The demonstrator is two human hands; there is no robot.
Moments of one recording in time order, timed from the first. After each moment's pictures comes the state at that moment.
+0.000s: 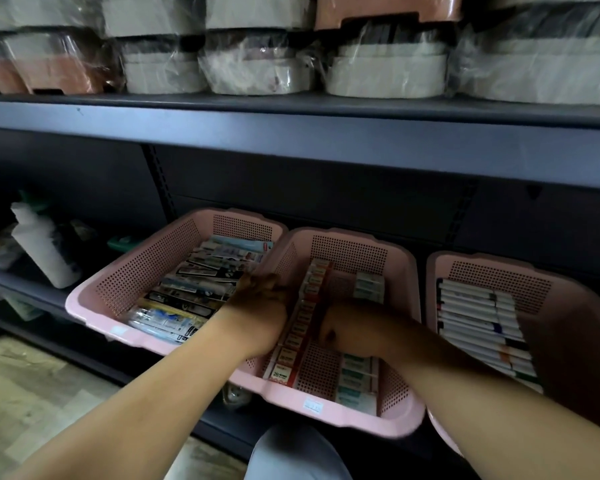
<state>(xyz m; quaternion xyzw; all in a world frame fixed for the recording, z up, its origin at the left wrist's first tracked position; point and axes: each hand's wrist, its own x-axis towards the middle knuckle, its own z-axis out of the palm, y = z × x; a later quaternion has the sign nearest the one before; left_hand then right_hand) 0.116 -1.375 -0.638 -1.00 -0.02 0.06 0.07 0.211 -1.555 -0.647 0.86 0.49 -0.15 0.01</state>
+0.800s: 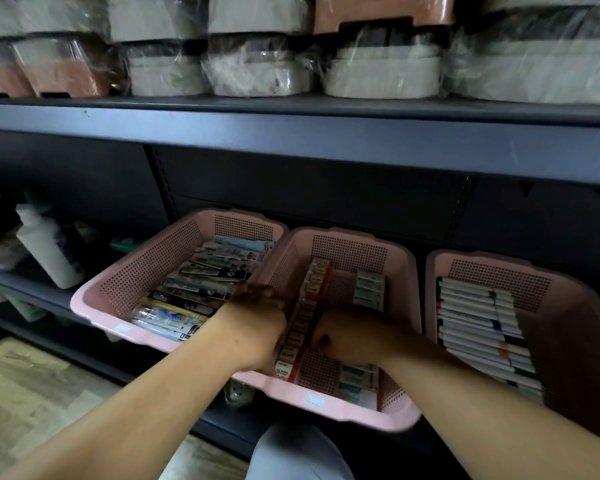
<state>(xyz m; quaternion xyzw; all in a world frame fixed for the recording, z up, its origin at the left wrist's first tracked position) 0.089 -1.388 -0.617 -0.98 0.02 0.13 0.14 0.195 -1.553 -0.652 0.86 0.48 -0.18 -0.05</state>
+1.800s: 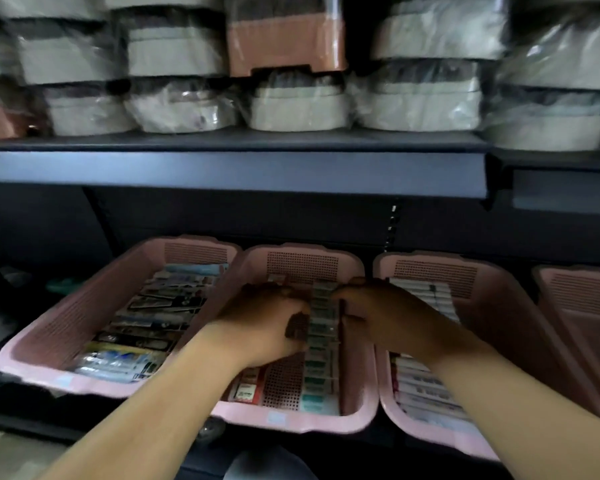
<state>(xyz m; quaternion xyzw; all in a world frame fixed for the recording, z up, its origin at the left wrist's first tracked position) 0.122 -1.435 -0.585 -0.99 0.10 0.02 -0.07 0.200 -1.654 -0.596 0.90 0.40 -0.02 -0.17</state>
